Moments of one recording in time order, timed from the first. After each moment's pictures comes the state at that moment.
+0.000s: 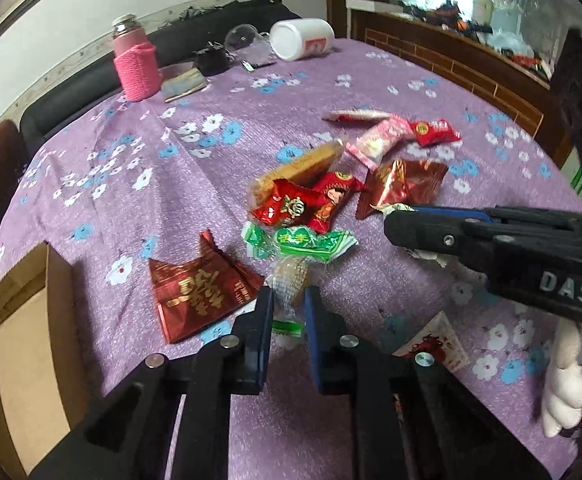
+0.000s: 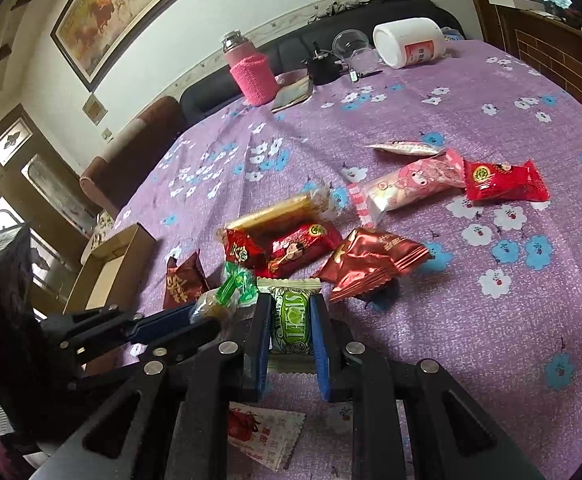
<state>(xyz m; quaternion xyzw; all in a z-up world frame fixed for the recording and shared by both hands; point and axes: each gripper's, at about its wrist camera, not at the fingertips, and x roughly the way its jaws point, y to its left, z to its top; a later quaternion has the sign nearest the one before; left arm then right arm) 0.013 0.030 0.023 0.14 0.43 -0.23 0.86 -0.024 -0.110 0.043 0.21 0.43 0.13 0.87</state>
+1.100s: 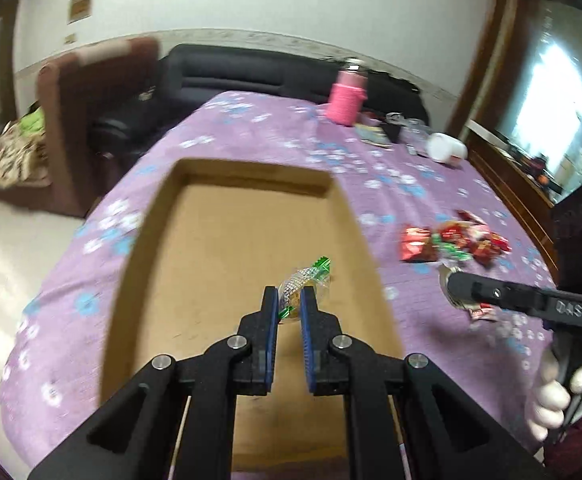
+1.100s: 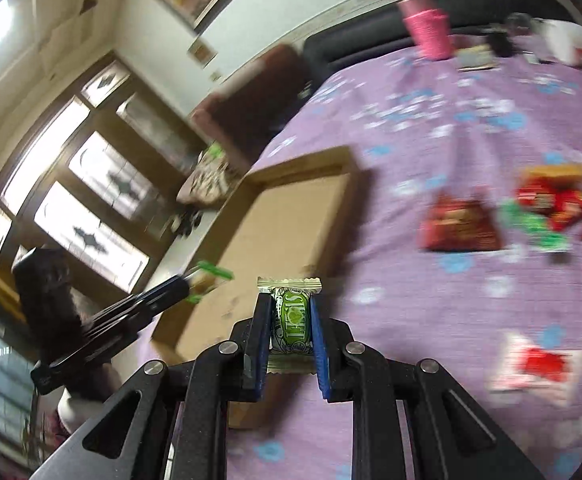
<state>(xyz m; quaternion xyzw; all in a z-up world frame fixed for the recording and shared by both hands) -0.093 0.290 0.072 -0.08 0.37 -0.07 0.92 -0.051 0.064 0.088 0.19 0.45 0.35 0.80</state>
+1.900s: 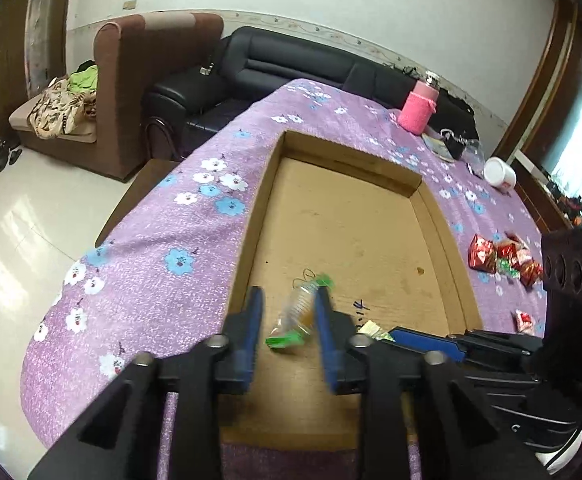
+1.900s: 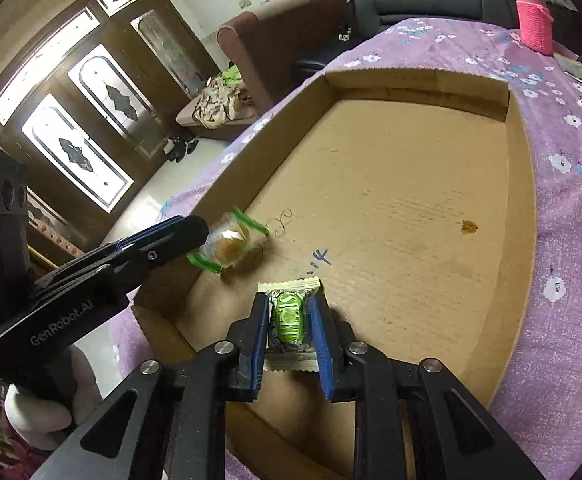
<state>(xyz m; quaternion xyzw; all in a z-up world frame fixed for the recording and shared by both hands) -0.108 0.363 0.051 -0.14 0.38 0.00 0.91 -0.047 0.217 0.046 0.06 0.50 0.37 0.78</state>
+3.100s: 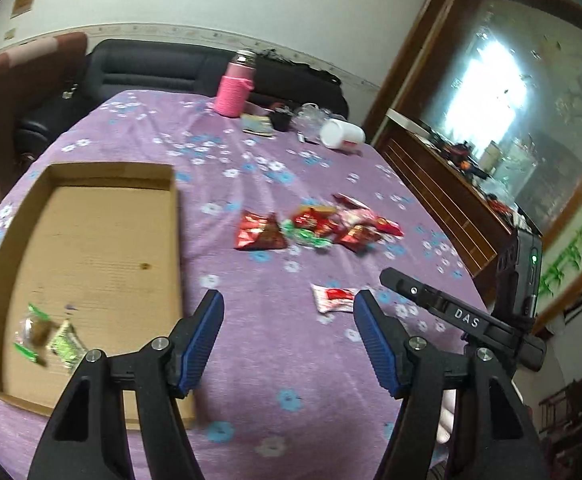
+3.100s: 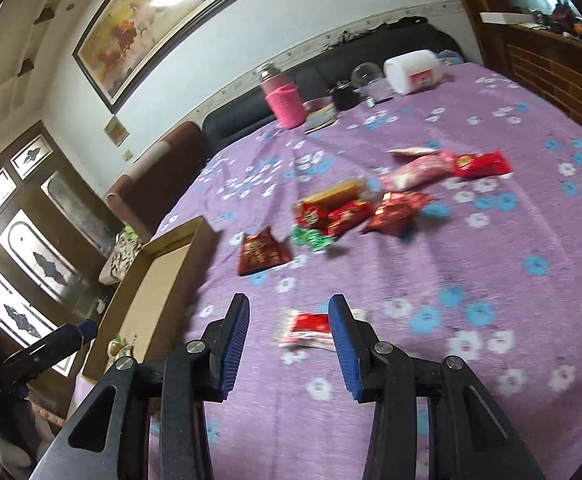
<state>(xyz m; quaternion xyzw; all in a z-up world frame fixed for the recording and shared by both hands) -0.122 0.154 0.108 -0.10 0.37 -0.21 0.90 -0.120 -0.091 0.088 0.23 0.38 0.14 0.88</state>
